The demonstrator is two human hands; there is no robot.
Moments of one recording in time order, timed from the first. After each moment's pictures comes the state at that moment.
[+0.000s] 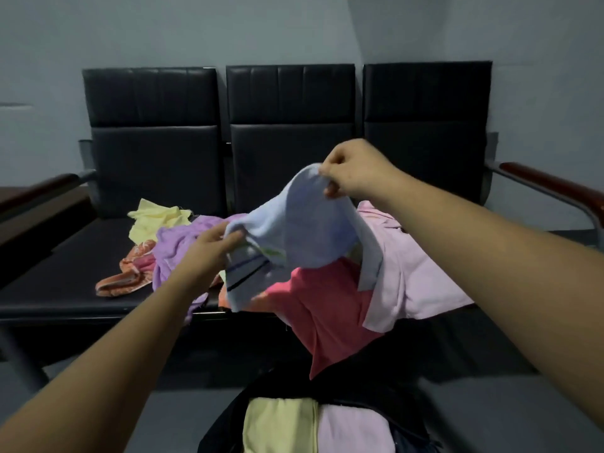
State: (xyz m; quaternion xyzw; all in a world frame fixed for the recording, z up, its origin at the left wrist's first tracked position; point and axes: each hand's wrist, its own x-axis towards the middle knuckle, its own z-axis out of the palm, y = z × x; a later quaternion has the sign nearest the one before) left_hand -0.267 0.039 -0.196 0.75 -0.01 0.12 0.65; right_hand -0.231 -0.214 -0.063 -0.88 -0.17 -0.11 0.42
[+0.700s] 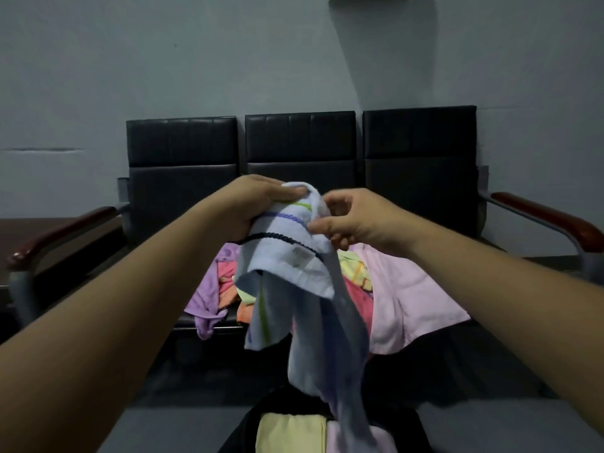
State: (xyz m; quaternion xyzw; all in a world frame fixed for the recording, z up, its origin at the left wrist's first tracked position) left_hand -0.350 -0.035 -0.020 0.77 -0.06 -0.02 0.63; right_hand -0.328 -0.243 -0.045 -0.78 -0.31 0.09 0.53
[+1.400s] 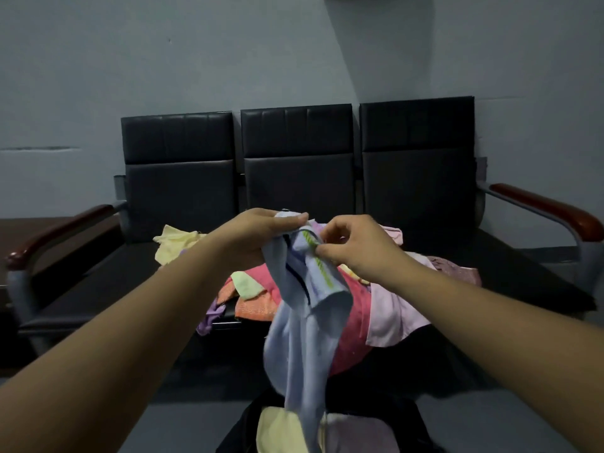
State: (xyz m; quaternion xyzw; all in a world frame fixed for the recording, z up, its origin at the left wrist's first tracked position) left_hand -0.353 -0.049 -0.068 0.71 -0.05 -0.10 0.69; right_hand -0.341 -0.241 -0.099 -0.82 -0.25 -0.07 0.50
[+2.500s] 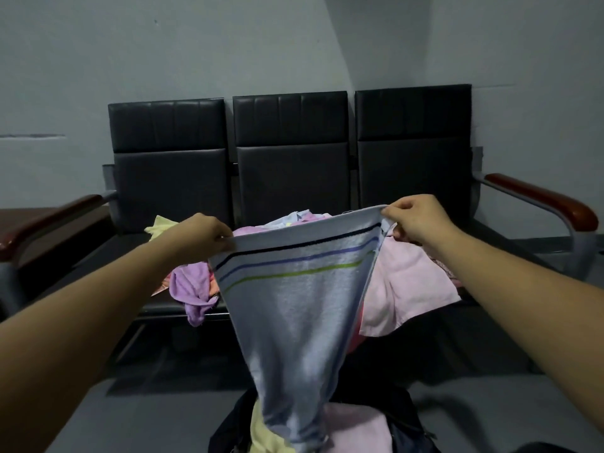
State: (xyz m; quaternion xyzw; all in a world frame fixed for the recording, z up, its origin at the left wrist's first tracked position) left_hand -0.328 0.039 -0.095 1.00 -0.05 0.06 0.00; right_hand -0.270 -0.326 -0.110 -0.84 -0.03 -0.13 0.52
